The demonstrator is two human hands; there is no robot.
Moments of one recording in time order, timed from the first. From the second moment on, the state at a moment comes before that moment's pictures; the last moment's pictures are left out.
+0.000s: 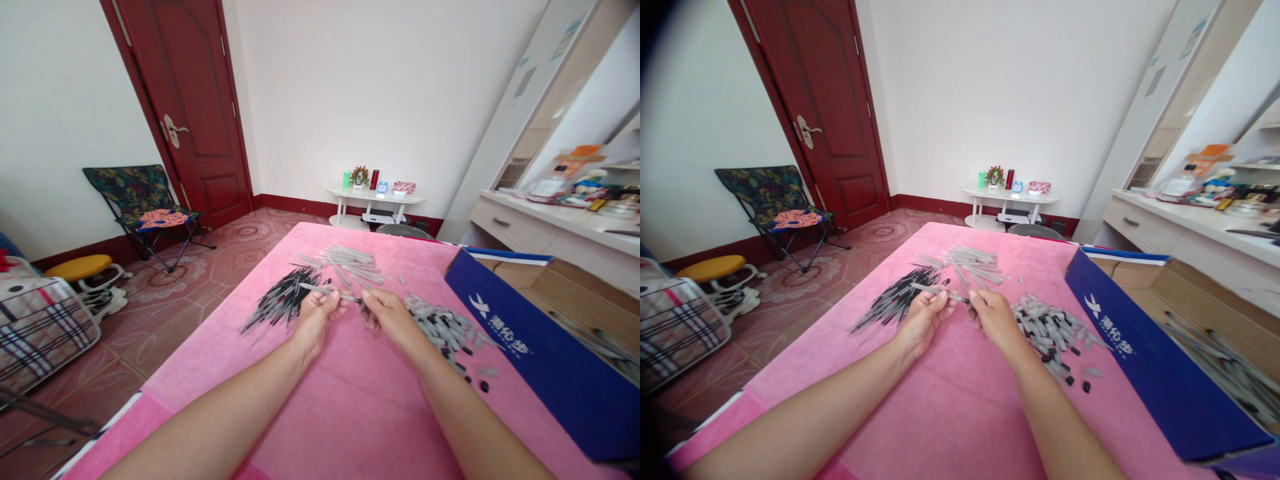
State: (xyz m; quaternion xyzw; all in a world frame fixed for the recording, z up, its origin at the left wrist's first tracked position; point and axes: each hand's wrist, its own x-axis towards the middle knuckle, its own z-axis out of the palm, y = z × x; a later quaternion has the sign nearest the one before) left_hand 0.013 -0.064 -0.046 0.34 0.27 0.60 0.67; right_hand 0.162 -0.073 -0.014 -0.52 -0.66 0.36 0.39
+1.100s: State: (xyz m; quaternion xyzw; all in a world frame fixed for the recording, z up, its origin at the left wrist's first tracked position) left_hand 0.015 -0.071 -0.037 0.51 0.38 0.49 0.60; right_hand 0.214 -0.069 0.005 -0.57 -0.58 0.37 0.45
